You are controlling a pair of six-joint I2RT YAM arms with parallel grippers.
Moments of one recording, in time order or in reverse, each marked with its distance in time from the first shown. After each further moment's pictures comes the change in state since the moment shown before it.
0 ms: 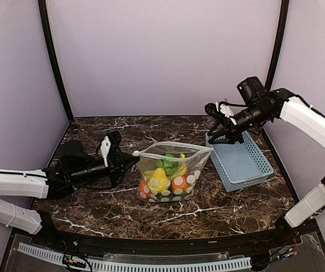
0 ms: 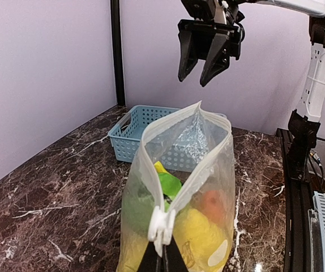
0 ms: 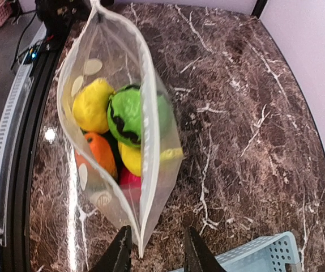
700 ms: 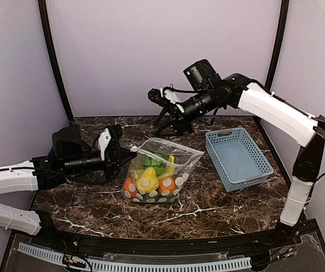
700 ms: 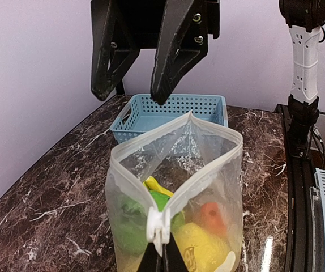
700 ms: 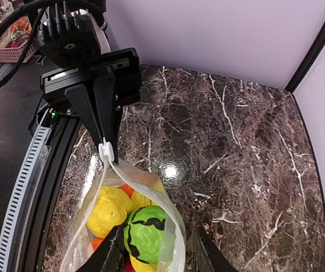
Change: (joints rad) left arm 0.000 -0.094 0.182 -0.387 0.019 0.134; right arm 0.343 0.345 0.523 0.083 0.011 0.258
